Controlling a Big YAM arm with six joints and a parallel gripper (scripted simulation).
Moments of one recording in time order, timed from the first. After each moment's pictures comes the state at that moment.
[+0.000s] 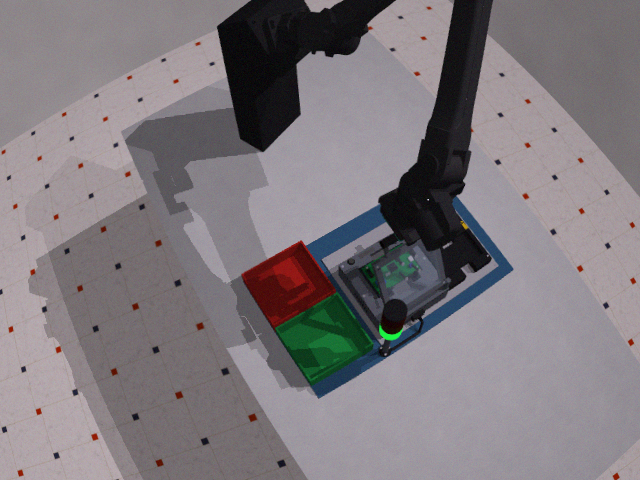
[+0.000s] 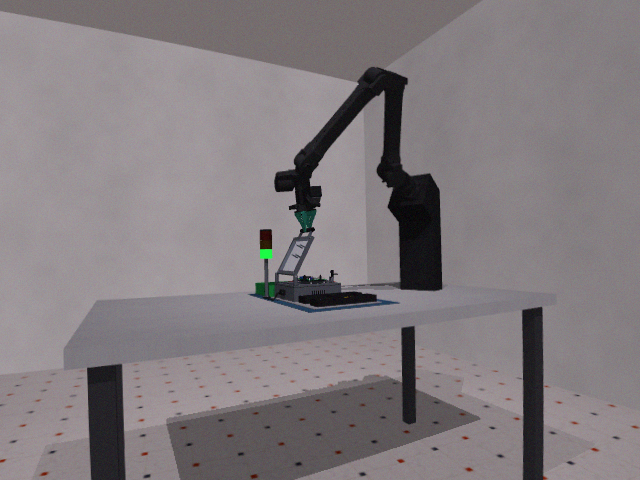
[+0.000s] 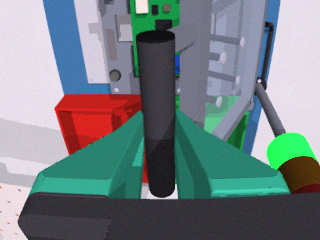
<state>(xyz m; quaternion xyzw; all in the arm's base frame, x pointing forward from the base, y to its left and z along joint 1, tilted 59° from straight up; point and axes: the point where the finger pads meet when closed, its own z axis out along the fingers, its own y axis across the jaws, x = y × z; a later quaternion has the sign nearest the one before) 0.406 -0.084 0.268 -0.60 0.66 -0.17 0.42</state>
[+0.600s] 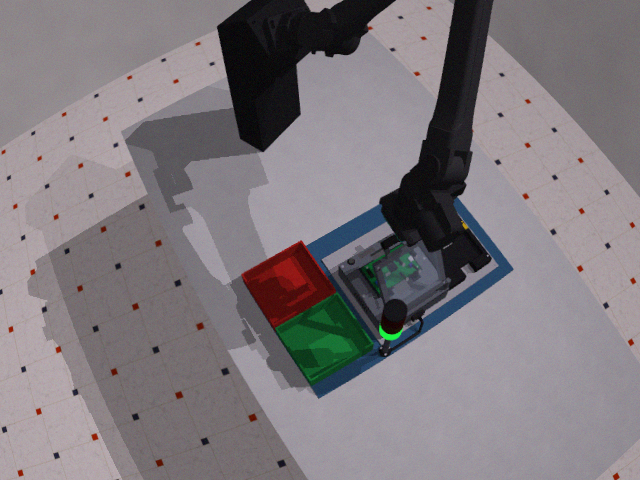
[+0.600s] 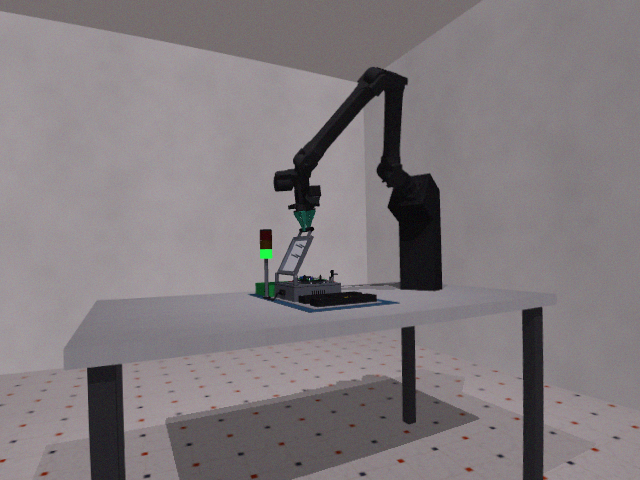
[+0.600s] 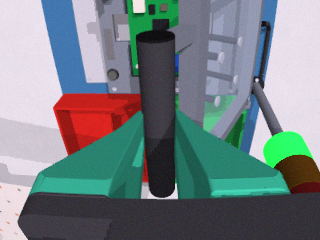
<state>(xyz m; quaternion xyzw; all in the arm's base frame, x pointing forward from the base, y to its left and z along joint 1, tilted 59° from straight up) 0.406 -0.085 0.271 -0.60 0.66 -0.17 0.42</state>
